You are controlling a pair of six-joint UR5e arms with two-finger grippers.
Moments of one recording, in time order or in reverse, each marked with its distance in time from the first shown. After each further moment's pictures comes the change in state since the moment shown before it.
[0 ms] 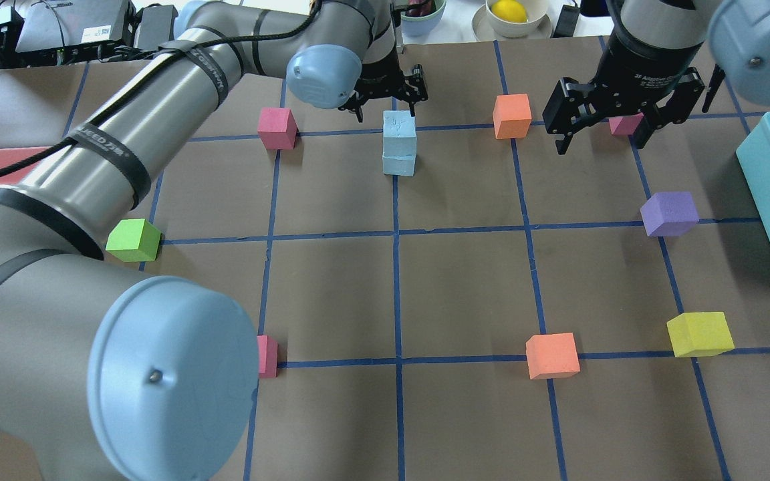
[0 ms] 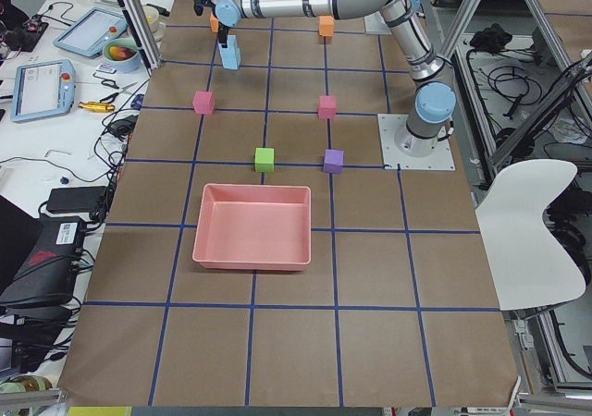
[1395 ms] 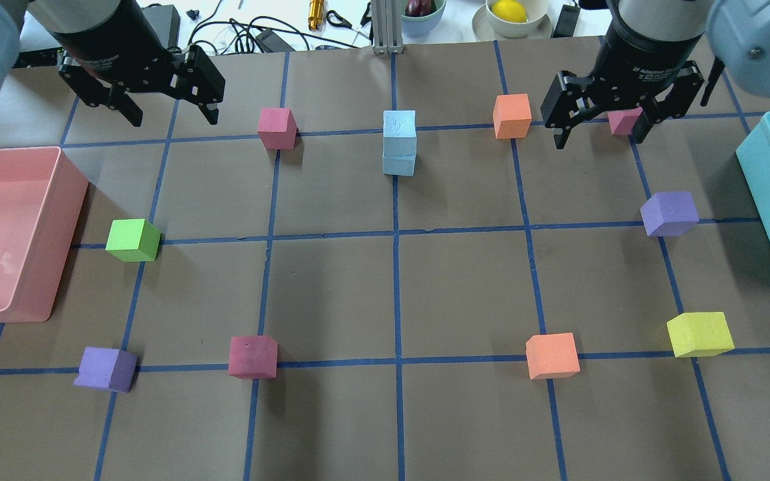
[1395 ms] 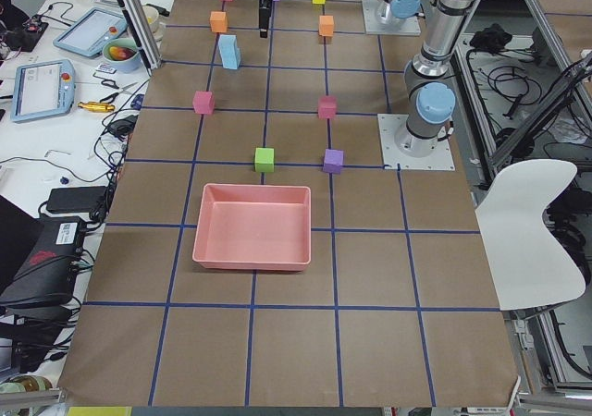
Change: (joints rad) left arm 0.274 0.635 -0.374 -0.254 0.068 0.278; right arm 0.006 0.008 -0.020 0.007 -0.003 0.012
